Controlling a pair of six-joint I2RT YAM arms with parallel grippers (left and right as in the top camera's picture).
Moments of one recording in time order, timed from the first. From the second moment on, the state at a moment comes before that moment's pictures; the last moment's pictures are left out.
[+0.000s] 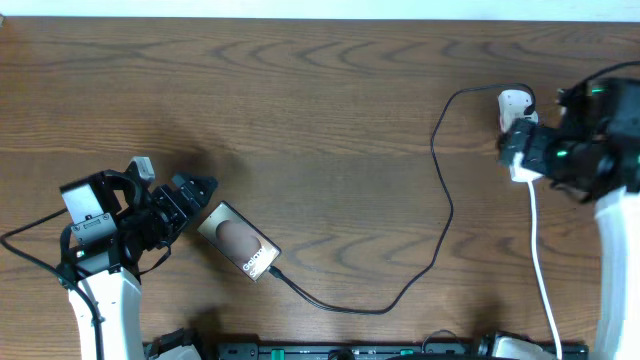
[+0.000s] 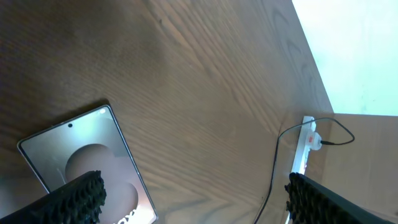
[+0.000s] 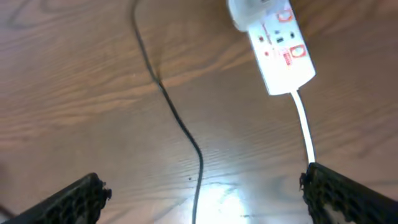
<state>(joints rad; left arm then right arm) 0.39 1.03 0.71 -0.68 0.73 -0.45 -0.26 1.37 1.38 -1.10 -0.22 0.14</state>
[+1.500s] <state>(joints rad) 0.39 1.03 0.71 -0.70 0.72 -0.46 -0.54 2.34 1.96 -1.11 -0.71 -0.48</state>
